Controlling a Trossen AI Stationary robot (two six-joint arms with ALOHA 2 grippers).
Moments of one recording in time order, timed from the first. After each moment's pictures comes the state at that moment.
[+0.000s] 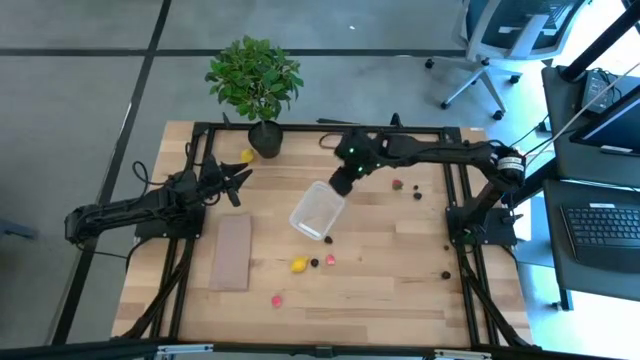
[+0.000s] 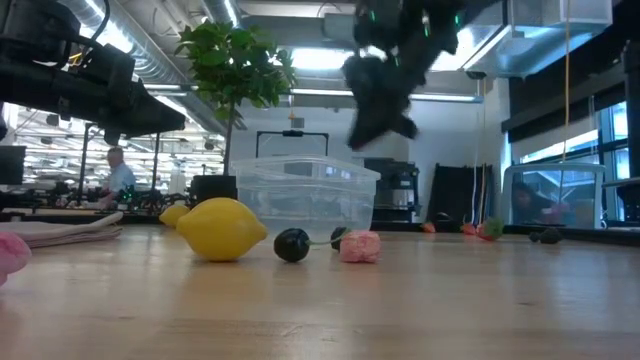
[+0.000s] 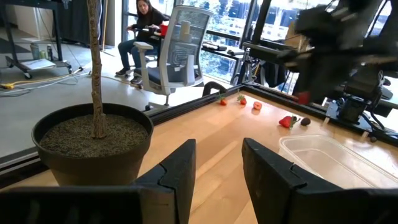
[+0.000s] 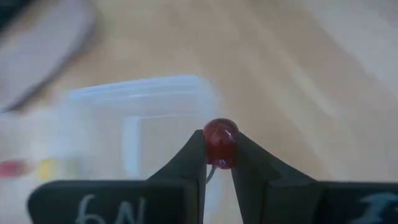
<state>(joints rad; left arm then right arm) 0.32 0.14 0.01 0.06 -0.31 -0.23 -0.27 1.69 1.30 -0.53 -0.12 0.40</state>
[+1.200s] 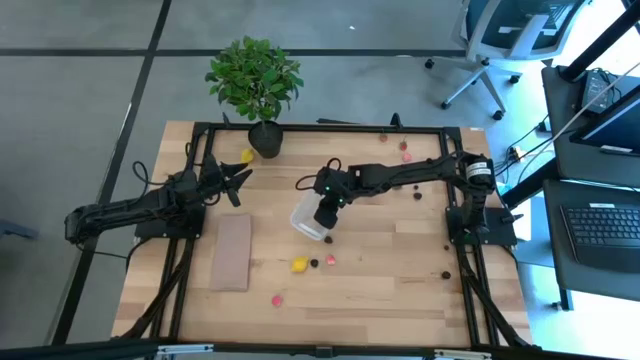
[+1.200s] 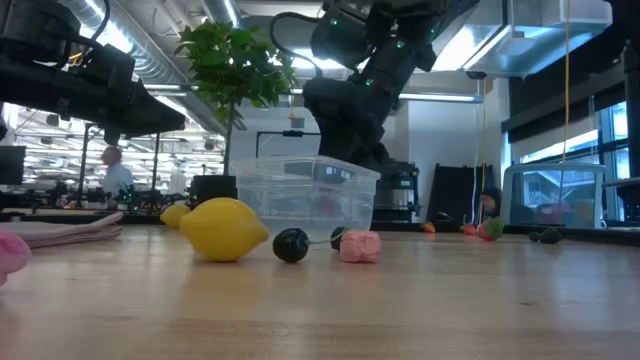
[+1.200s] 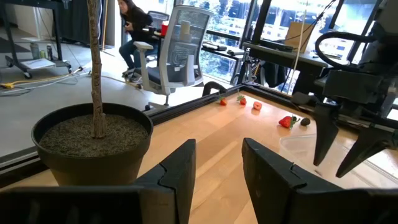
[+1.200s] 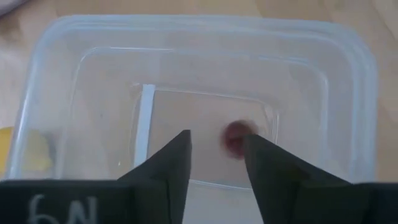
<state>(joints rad) 0.32 0.14 0.01 0.06 -0.31 -0.23 -0.08 1.92 1.36 -0.45 -0.02 0.37</state>
